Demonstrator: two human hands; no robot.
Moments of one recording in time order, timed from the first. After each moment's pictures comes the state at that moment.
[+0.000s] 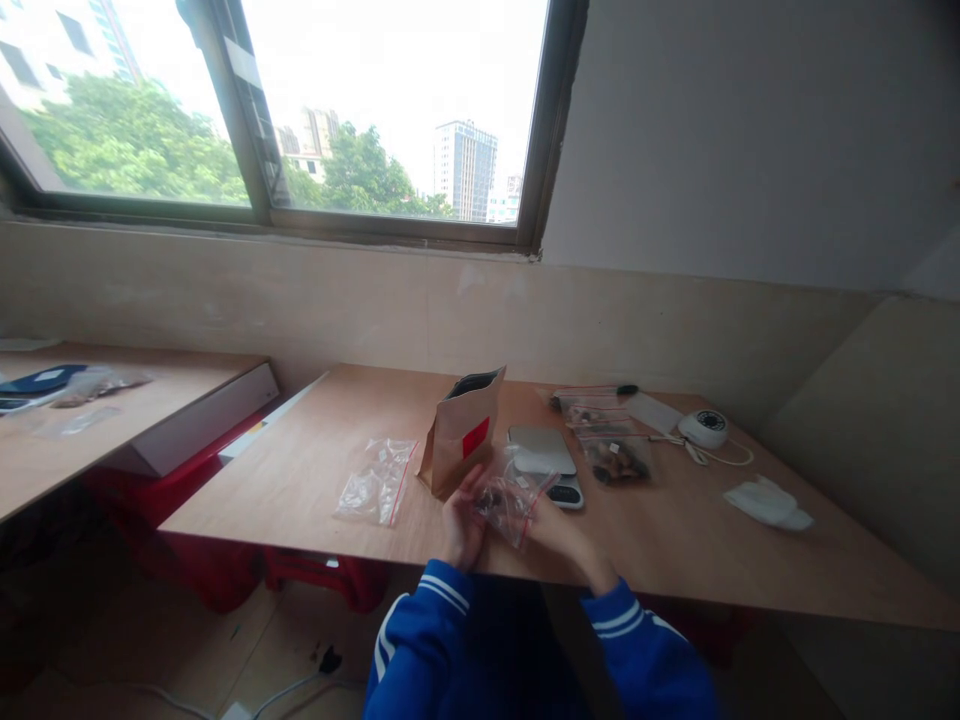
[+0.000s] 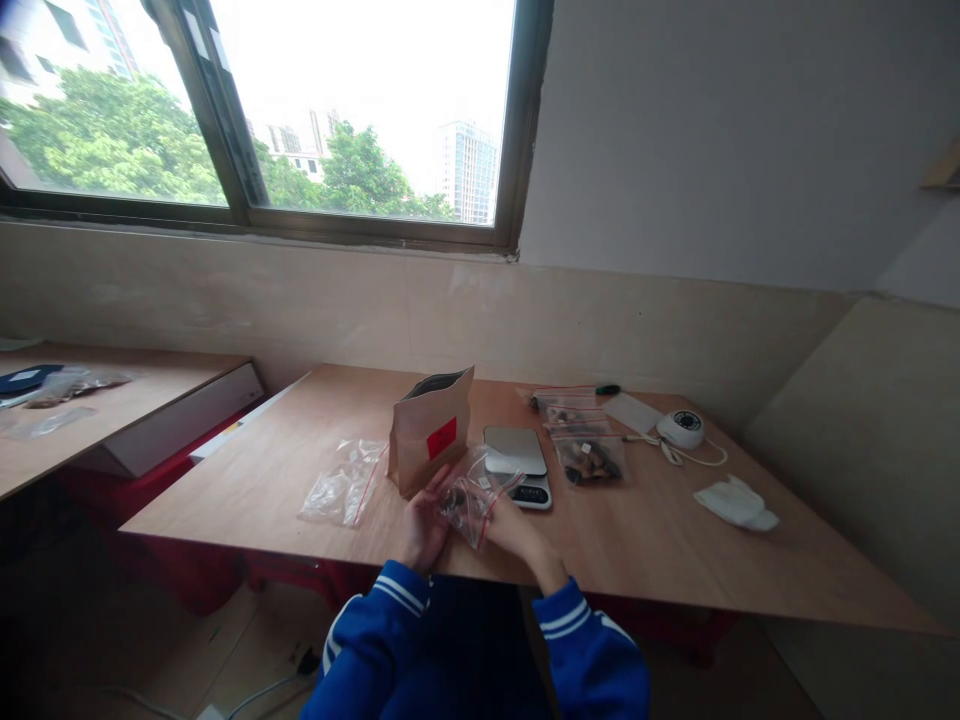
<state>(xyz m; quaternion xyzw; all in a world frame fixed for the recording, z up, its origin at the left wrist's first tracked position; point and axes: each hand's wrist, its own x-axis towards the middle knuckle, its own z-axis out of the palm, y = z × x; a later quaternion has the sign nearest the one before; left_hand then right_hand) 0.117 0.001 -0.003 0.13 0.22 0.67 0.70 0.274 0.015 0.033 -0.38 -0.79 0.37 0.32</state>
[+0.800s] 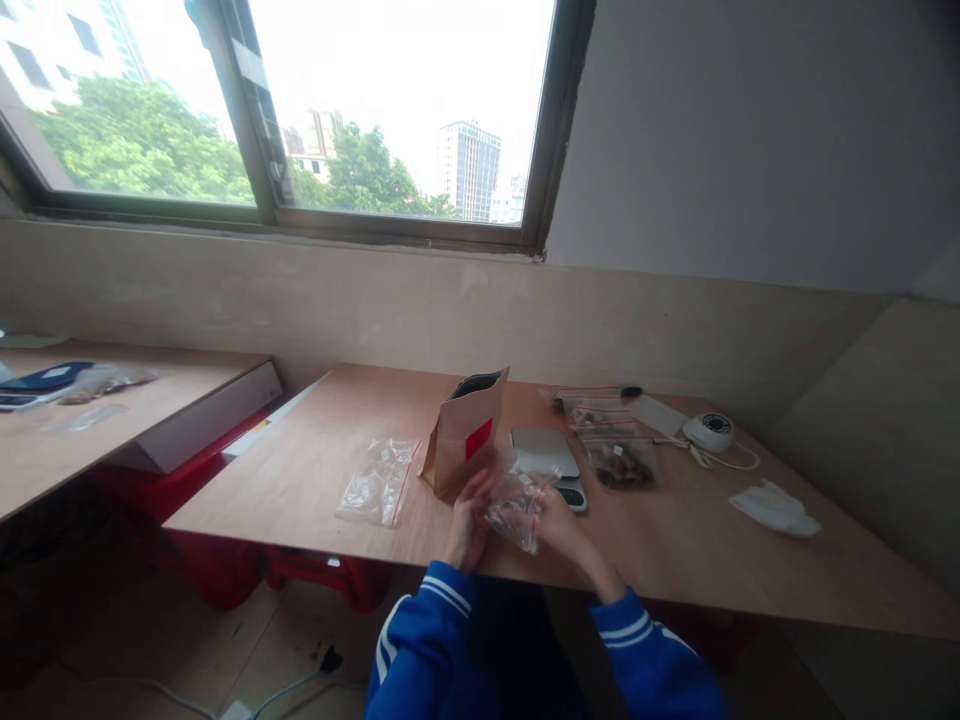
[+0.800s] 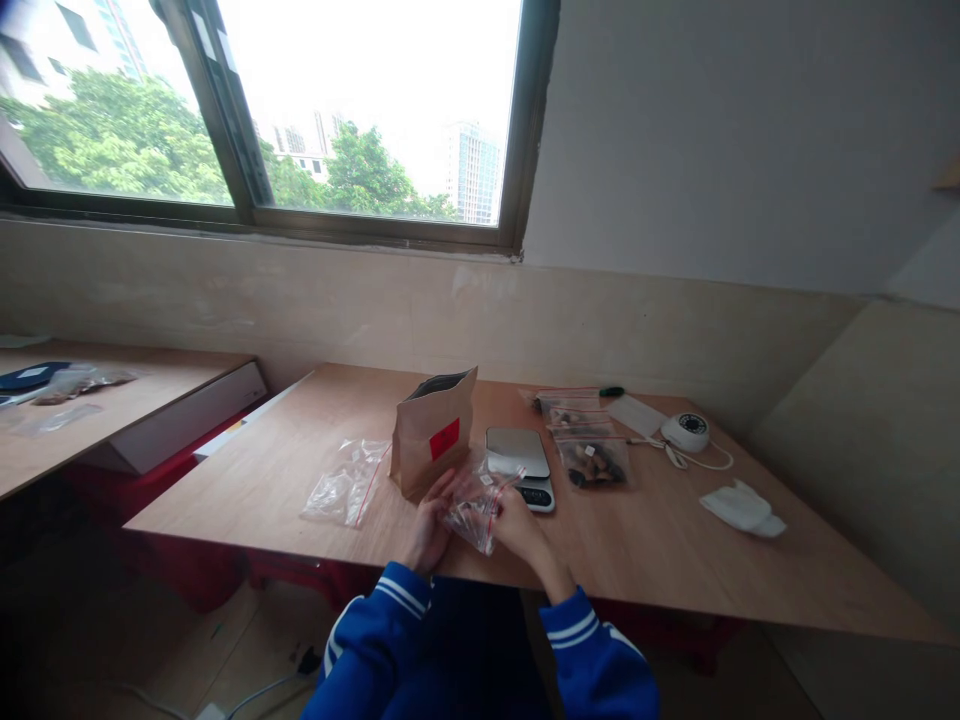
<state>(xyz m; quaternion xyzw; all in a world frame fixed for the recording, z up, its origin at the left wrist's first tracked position) 0.120 0.002 -0.003 0.18 0.26 0.65 0.69 0.274 0.014 0.041 -0.38 -0.77 0.37 0.37</state>
